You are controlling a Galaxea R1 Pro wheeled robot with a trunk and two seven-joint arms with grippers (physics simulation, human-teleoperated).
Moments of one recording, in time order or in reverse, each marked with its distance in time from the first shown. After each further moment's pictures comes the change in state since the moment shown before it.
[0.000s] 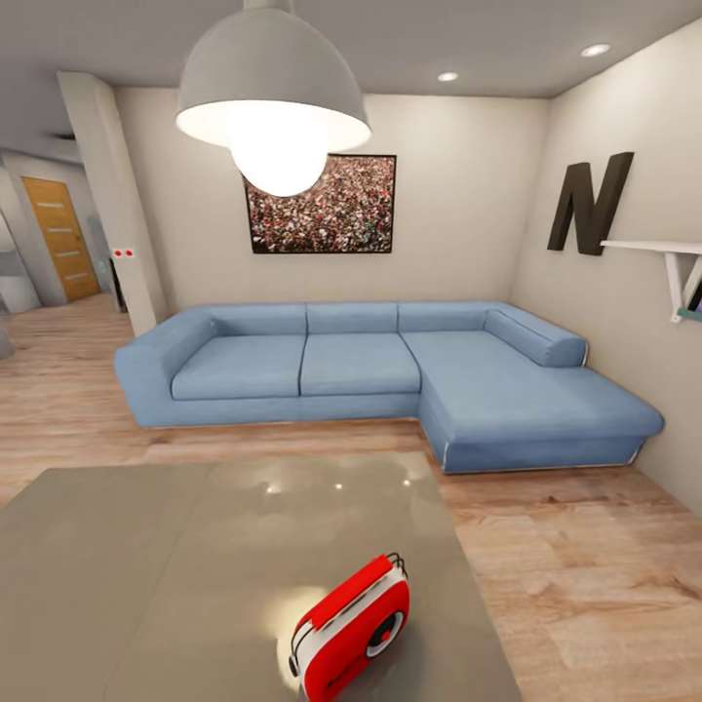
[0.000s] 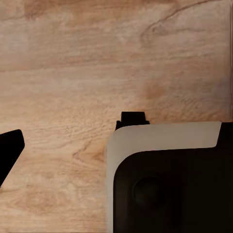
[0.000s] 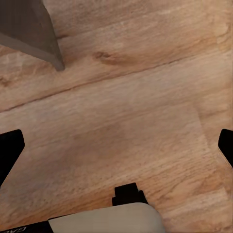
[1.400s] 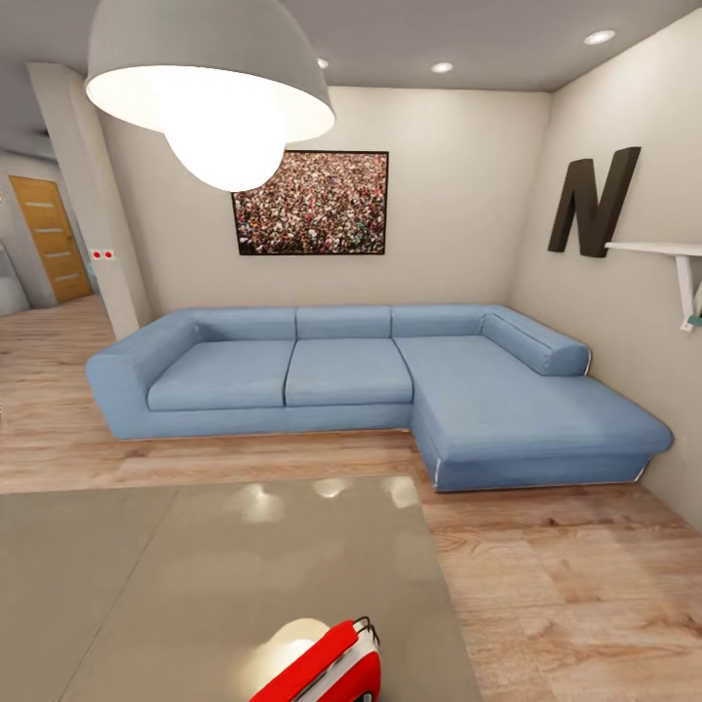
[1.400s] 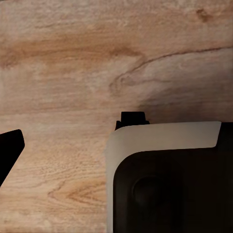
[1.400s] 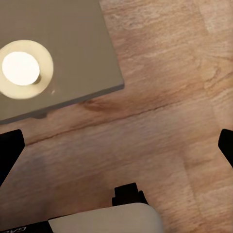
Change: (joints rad) left arm 0.000 0.000 0.000 0.000 0.000 0.000 0.000; right arm 0.000 0.000 0.001 0.000 0.000 0.000 0.000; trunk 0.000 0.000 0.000
